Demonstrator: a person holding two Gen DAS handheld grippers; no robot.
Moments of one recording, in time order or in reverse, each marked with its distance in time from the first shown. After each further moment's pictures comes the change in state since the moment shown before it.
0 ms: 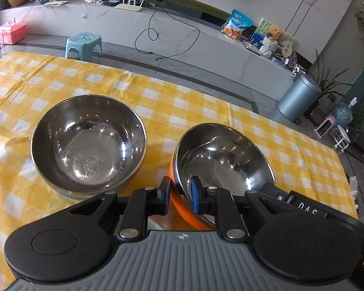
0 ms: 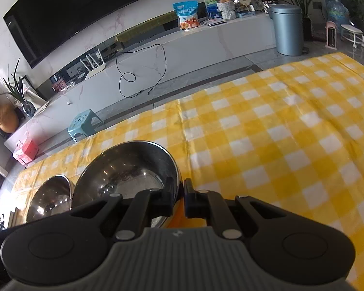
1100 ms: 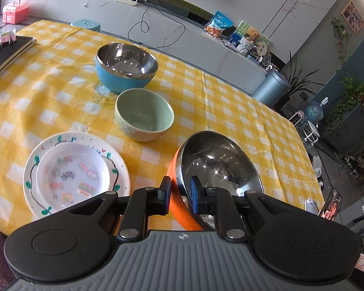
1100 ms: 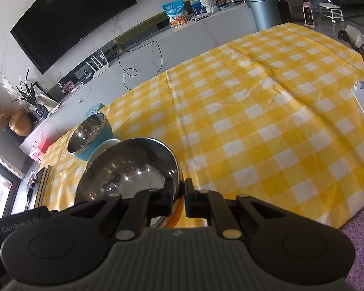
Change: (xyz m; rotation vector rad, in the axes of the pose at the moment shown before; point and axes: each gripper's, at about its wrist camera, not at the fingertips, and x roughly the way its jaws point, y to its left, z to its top) left arm -0.137 0.033 -0.135 -0.058 0.011 -0.125; right arm -0.179 -0.045 -0.139 0.084 0.015 0.042
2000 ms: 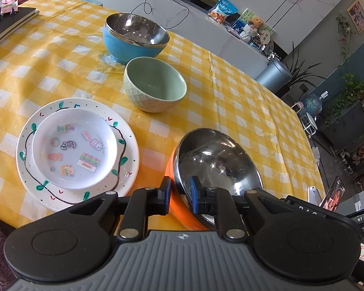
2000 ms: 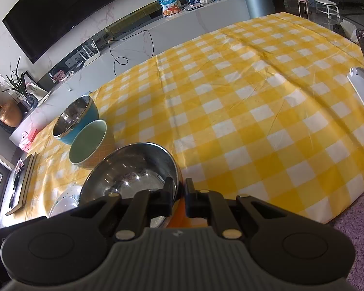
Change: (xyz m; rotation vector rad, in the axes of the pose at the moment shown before) left arm 0.017 0.019 -0.020 -0.030 0.076 -0.018; right arm 0.015 -0.004 -0.019 -0.011 0.041 -0.051
